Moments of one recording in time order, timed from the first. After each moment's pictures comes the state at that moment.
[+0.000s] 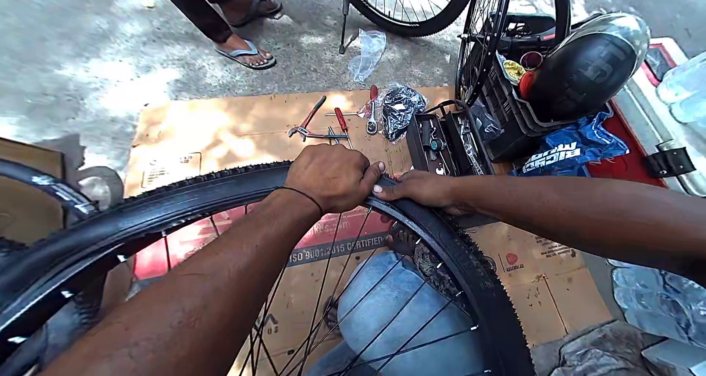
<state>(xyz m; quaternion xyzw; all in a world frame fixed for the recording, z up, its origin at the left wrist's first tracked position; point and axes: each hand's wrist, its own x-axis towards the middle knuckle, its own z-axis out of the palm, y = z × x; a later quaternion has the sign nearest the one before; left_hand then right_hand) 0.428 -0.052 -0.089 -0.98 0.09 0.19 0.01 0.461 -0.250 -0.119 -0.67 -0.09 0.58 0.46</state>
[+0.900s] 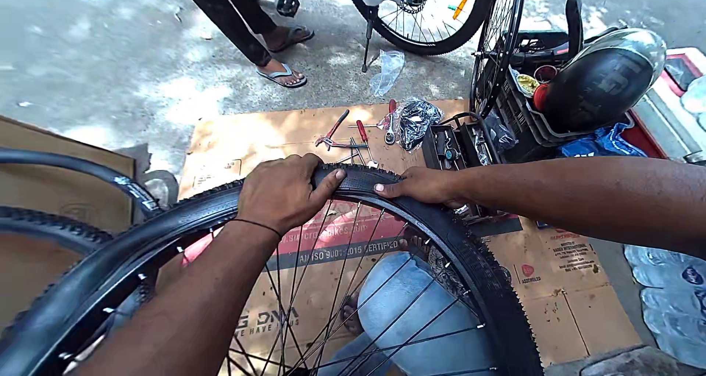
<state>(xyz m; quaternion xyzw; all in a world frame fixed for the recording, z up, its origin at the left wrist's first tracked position) 0.374 0.035 -0.093 -1.00 -0.03 0.03 0.00 0.469 -0.218 -0.093 -0.72 -0.12 0.56 0.39</state>
